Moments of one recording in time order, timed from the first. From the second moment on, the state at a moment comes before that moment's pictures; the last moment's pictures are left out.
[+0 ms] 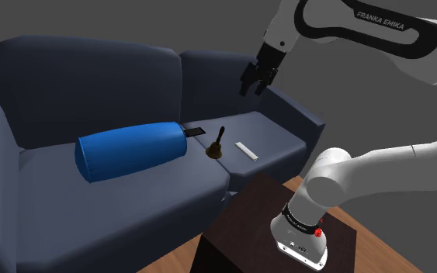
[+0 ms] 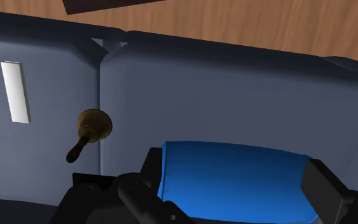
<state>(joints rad) -0.02 -0.82 0.01 -2.34 0.08 1.69 0.16</state>
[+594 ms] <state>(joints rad) -0.05 -0.66 -0.07 -2.38 0.03 1.84 0.04</state>
